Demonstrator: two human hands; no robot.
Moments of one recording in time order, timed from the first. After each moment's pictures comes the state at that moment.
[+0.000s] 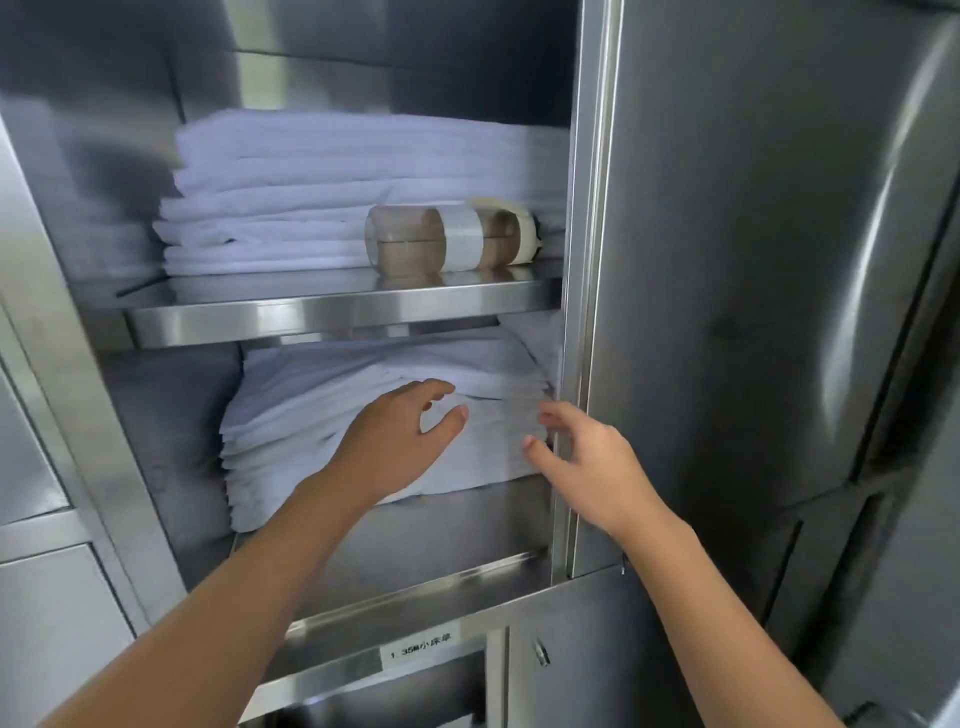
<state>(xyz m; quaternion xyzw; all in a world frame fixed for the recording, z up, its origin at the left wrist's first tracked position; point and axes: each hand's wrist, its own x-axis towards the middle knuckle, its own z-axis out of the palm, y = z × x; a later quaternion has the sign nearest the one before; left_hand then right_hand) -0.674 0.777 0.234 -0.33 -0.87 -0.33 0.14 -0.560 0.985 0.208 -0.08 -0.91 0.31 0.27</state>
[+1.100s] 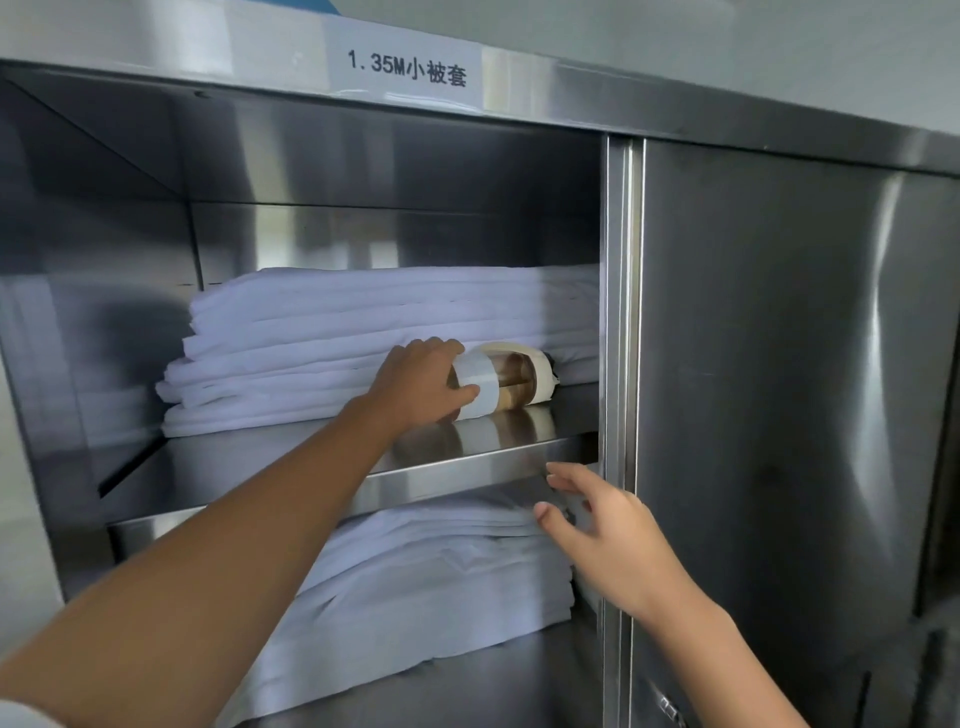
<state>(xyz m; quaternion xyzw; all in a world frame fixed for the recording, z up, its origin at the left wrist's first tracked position) -0.839 0.838 0.425 -0.38 -0.87 -0.11 0.29 -0.622 0.991 0.303 -0.07 -0.89 0.31 0.32</state>
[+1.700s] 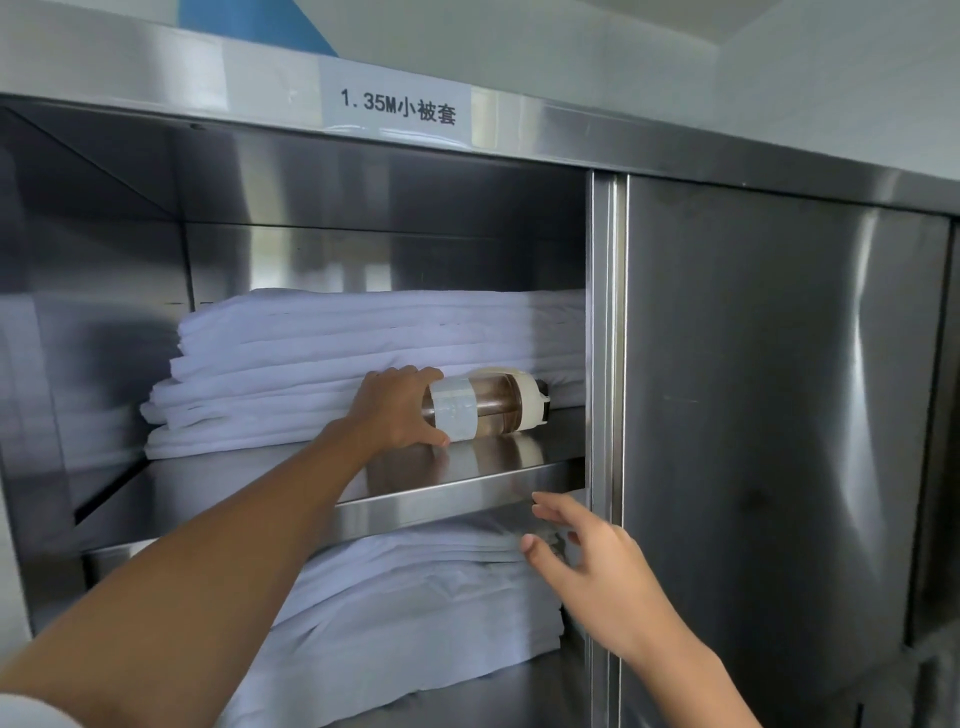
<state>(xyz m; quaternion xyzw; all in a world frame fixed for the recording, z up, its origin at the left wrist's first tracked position) -0.867 0.833 0.422 -0.36 -0.89 -0.09 0.28 -0.618 0.990 0.301 -0.06 -0.89 0.33 0.31</state>
